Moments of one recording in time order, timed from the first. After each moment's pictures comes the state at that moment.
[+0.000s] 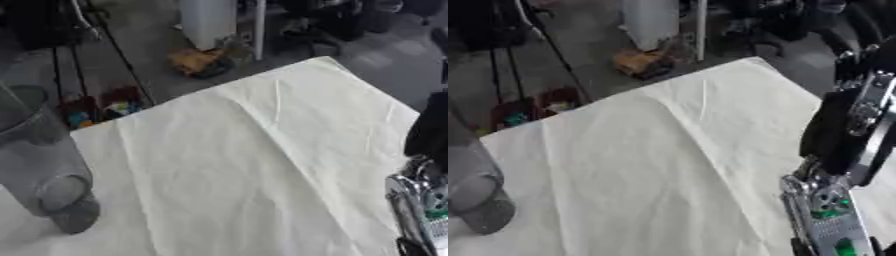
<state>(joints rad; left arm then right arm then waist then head) -1.20 0.60 -0.22 -1.42 0.19 0.12 0.68 -0.61 -0.33 -0.12 -1.99 0.07 -0.47 -0.63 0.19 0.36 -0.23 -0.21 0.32</state>
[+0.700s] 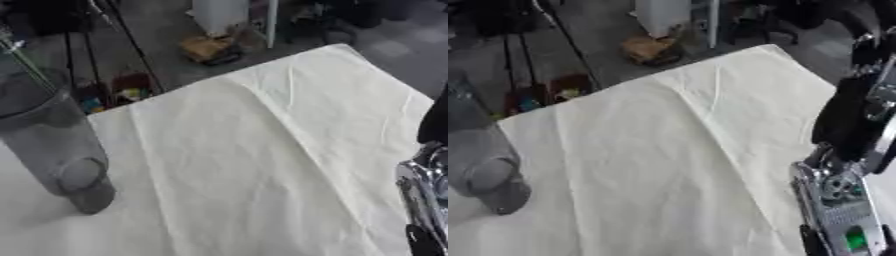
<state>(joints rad) -1.18 0.60 -0.23 -1.44 0.15 0.18 0.61 -0.61 -0.33 -0.12 -1.99 0.07 -0.46 -0.63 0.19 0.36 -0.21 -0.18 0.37</state>
